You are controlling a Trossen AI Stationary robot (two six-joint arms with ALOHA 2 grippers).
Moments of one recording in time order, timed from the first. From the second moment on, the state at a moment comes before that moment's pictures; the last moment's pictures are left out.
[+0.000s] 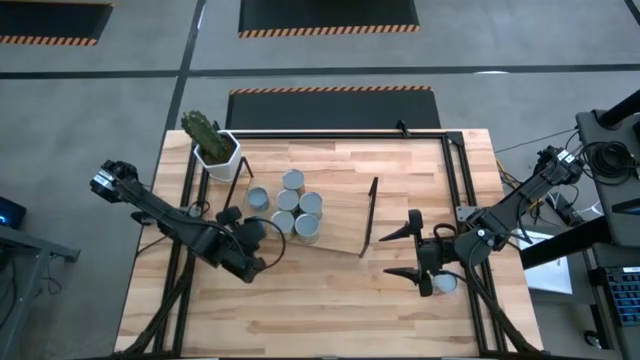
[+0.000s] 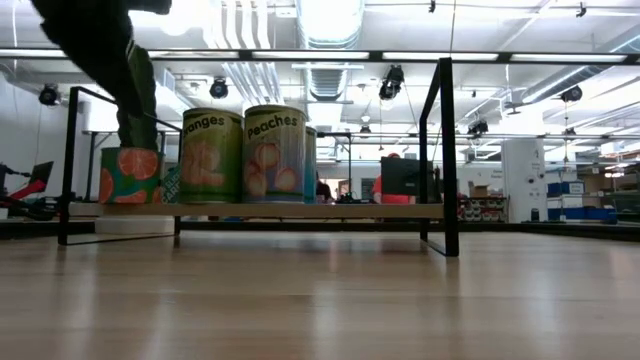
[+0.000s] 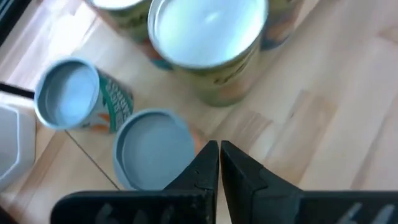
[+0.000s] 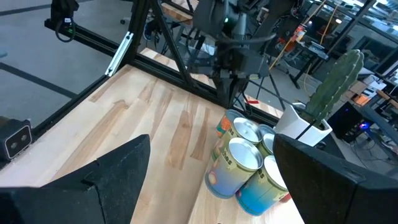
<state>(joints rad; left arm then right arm) -0.52 1.37 1.04 -1.06 -0.54 -0.97 0.66 1.04 0.83 -0.05 0.55 -0.24</state>
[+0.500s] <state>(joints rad) -0.52 1.37 1.14 -1.08 -0.59 -0.90 0.66 1.04 0.83 -0.05 0.55 -0.23</state>
